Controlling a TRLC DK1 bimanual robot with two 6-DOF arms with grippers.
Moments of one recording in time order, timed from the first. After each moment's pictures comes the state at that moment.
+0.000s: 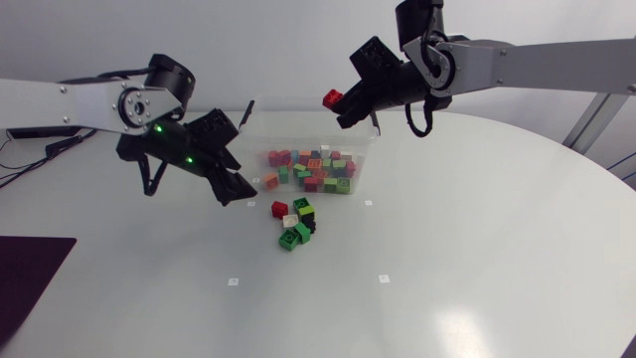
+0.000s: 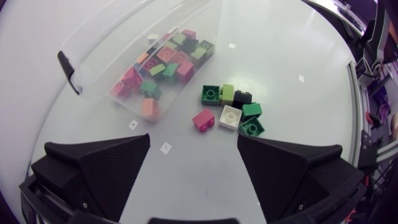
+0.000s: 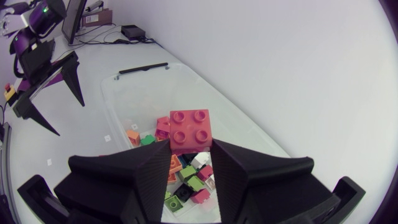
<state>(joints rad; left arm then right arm) -0.23 1.77 1.25 -0.52 0.37 0.74 0.35 1.96 1.59 -0.20 -0.31 -0.45</state>
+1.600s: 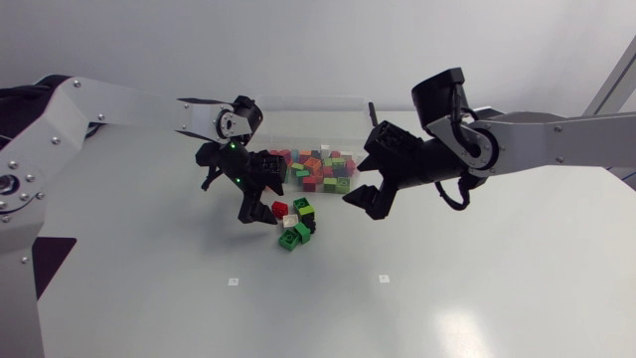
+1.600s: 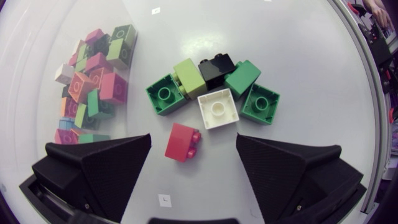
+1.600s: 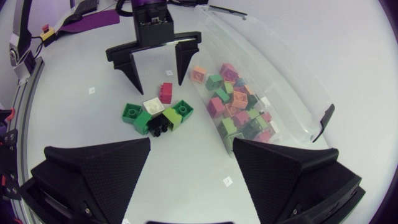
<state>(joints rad) -0.34 2.19 1.58 -0.73 0.35 1.34 0.37 1.67 1.05 -0.19 -0.37 -0.66</state>
